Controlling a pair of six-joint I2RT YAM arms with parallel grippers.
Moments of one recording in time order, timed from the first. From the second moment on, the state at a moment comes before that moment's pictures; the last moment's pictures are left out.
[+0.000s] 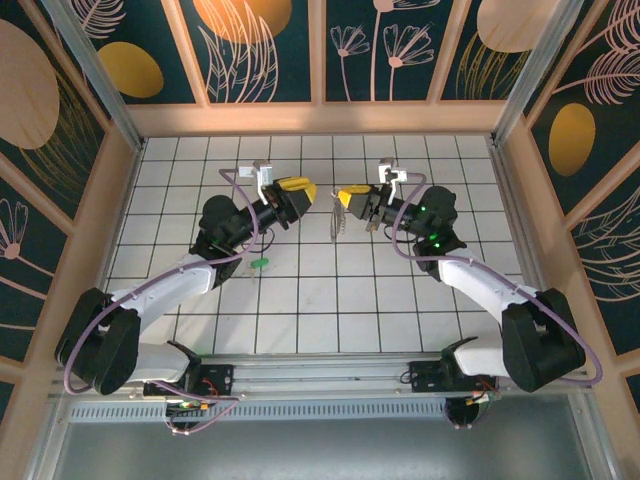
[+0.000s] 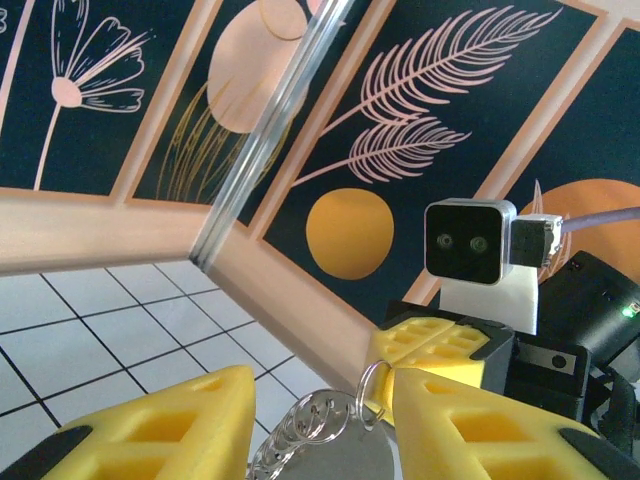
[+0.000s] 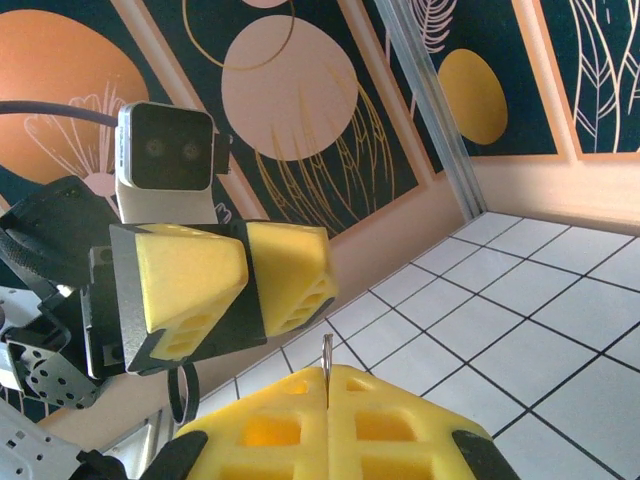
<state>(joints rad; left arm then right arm) -0.56 1.34 0.74 0.81 0.46 -0.65 0.43 1.30 0.71 0.76 -0.79 0.56</state>
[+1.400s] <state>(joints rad) -0.53 1.47 0.72 1.04 0.77 -0.82 0.43 1.29 0.67 0.86 -0.83 0.64</state>
